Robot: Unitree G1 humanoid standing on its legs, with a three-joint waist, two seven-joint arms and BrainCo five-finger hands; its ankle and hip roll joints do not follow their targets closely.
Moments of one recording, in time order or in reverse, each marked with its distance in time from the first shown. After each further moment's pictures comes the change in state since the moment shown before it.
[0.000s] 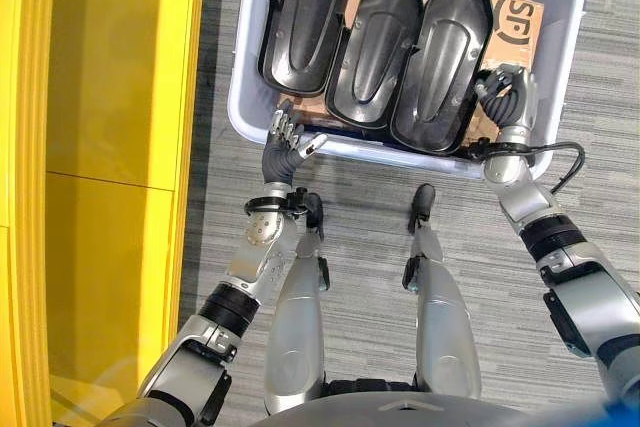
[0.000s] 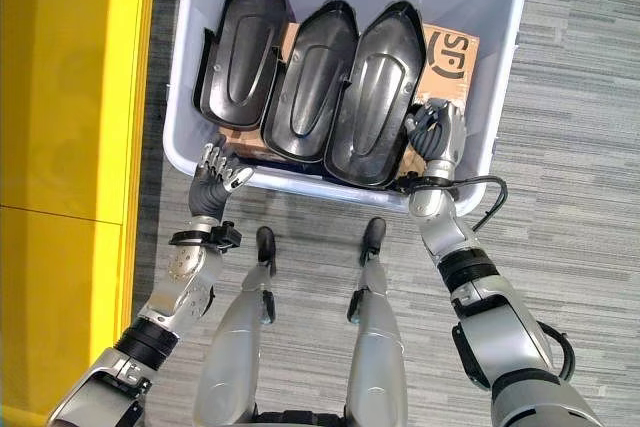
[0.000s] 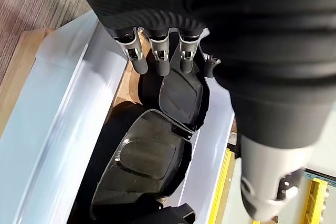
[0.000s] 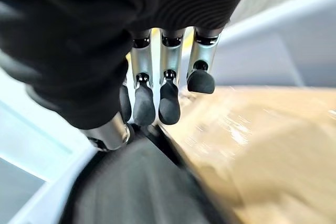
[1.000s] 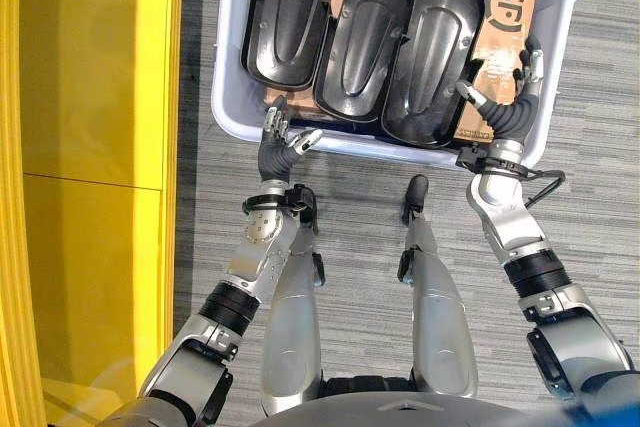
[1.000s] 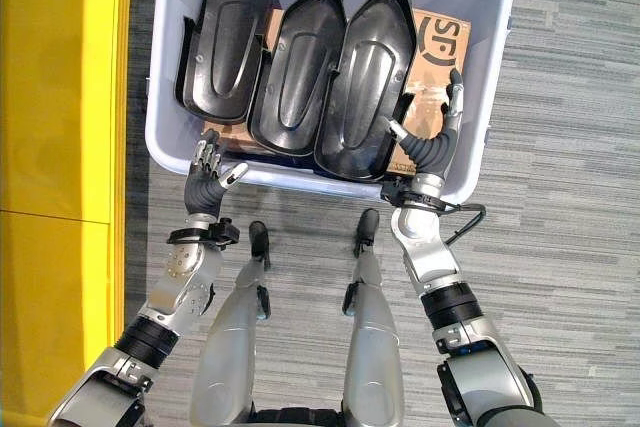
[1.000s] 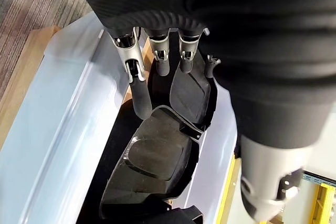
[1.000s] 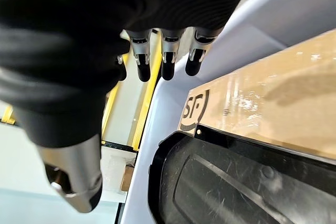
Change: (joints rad) left arm 0.008 -0.009 0.012 -0.034 0.010 0.007 0.042; right arm 0.246 0.139 -0.089 -0.353 0.272 -0.145 0.050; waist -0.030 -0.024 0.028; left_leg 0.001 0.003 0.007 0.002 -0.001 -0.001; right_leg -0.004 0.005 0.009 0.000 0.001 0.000
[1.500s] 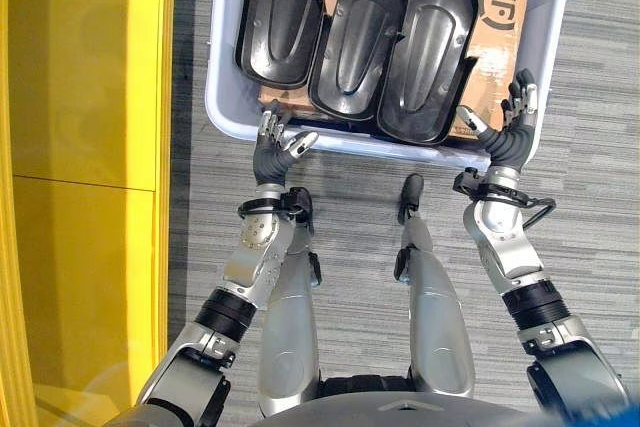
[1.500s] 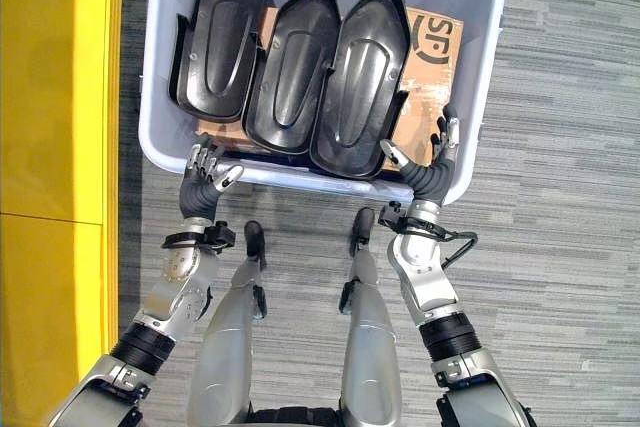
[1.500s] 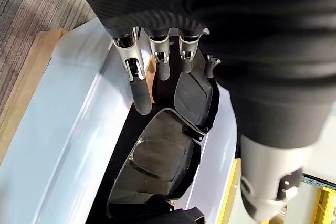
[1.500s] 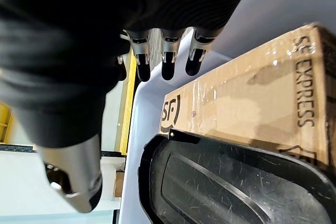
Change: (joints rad) left arm 0.034 0.000 0.029 -0.016 0.011 0.018 0.017; right arm 0.131 0.056 0.000 -0.077 0.101 -0.021 0.039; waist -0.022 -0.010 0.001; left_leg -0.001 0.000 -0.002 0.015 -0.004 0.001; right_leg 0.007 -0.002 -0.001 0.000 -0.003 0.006
